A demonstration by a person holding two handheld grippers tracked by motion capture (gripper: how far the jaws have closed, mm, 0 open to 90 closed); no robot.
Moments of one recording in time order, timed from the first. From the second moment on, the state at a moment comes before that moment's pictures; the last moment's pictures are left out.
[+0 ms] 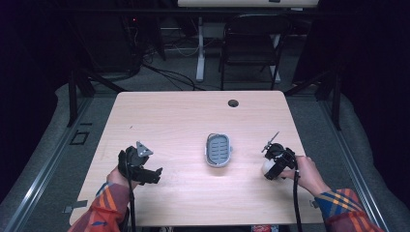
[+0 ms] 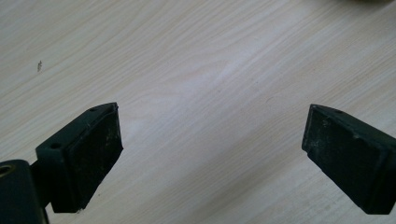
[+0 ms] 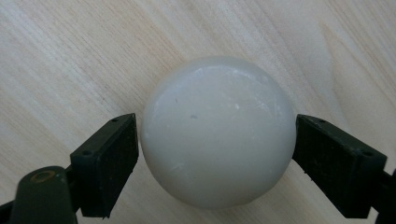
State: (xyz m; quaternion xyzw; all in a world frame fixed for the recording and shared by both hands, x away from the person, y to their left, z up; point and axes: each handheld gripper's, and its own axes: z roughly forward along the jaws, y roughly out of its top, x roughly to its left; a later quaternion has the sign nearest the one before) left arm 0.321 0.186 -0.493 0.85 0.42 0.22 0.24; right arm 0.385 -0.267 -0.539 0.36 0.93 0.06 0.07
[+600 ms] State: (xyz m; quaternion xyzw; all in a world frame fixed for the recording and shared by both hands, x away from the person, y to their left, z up) left arm 0.321 0.186 -0.494 0.85 0.42 0.21 0.24; right arm 0.384 -0.265 -0.537 0.35 0.93 0.05 0.06
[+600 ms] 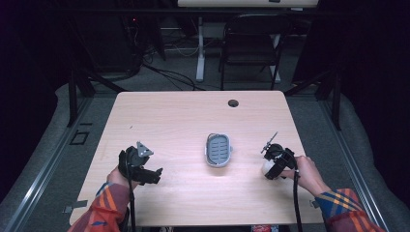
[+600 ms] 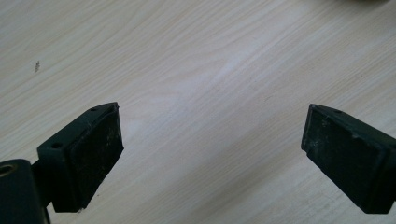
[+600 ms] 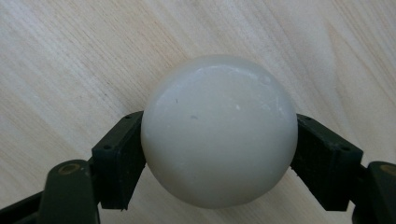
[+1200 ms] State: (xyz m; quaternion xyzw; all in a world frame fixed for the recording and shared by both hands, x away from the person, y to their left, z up) left arm 0.321 0.186 -0.494 0.85 0.42 0.21 0.24; right arm 0.380 -0.262 -0.532 0.35 0.93 0.06 0.07
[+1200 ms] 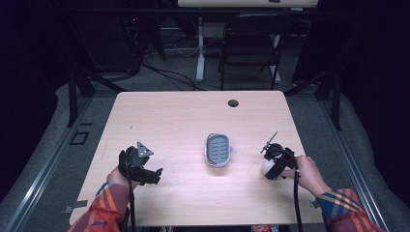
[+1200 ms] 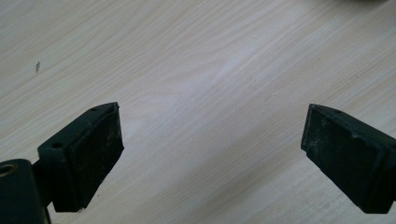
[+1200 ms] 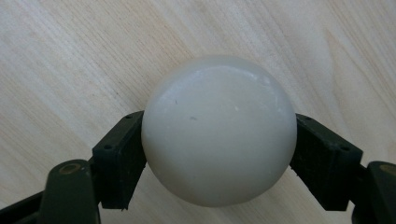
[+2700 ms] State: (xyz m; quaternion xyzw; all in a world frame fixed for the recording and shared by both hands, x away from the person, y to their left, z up) left arm 0.321 0.185 -0.495 0.85 0.42 0.21 0.23; right arm 0.389 -0.223 -0.522 0.31 0.95 0.06 0.08
